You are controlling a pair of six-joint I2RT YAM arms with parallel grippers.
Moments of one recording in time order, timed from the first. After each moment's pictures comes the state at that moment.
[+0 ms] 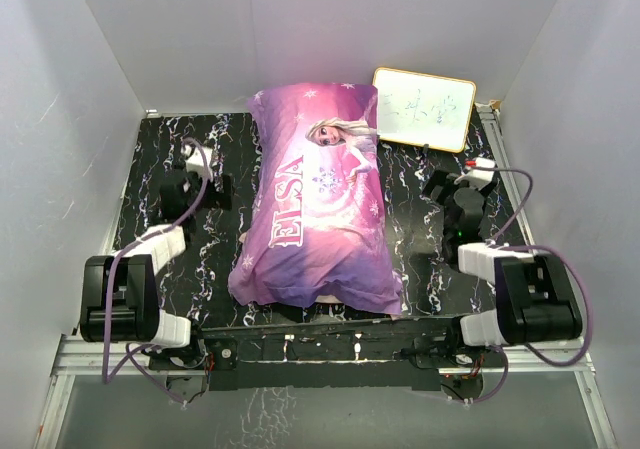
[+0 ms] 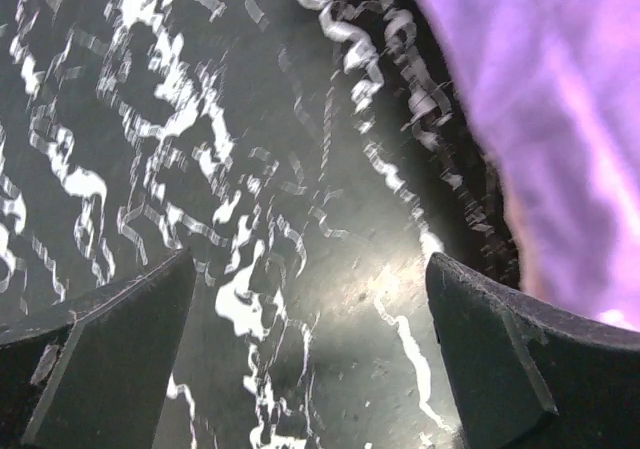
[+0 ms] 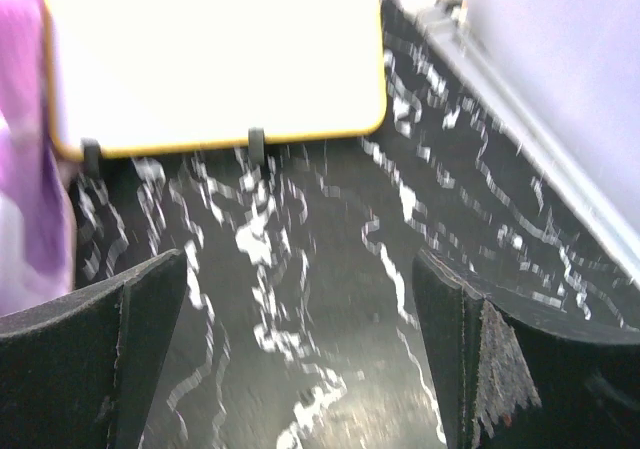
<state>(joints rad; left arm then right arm) 0.02 1.41 0.55 0.49 0.23 0.13 0.05 1.41 0.37 0.92 0.27 0.12</state>
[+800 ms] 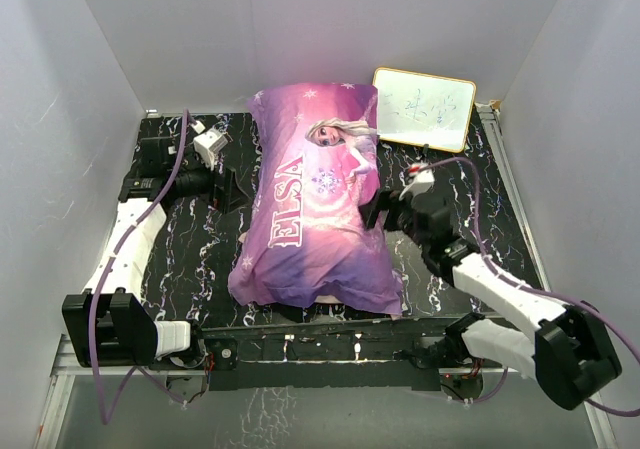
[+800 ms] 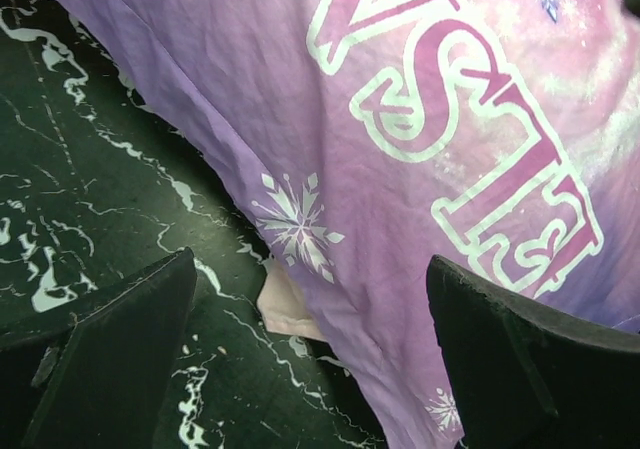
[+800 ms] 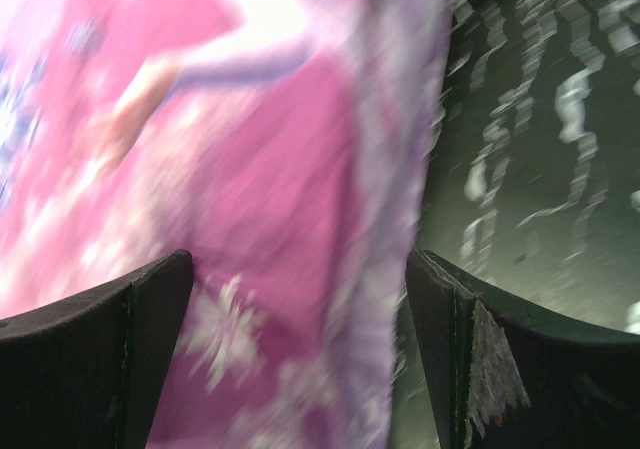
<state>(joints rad) 0.02 1.27 1.09 -0.59 0.80 0.33 0.50 1.06 0.52 0.21 0.04 0.40</state>
